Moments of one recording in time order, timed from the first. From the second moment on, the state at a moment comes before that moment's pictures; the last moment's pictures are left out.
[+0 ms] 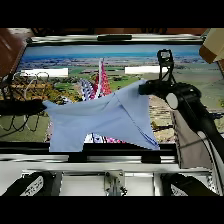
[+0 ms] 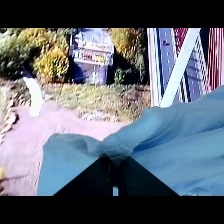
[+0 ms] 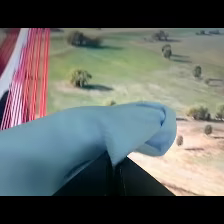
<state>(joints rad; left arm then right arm) 0.18 -1.01 0.95 1.15 -1.06 -1.44 0.32 -1.19 1.08 -1.65 0.56 1.77</state>
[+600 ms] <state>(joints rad) 0.25 -1.50 1.23 1.14 -1.20 -1.38 0.24 -1.29 1.12 -1.49 0.63 1.88</state>
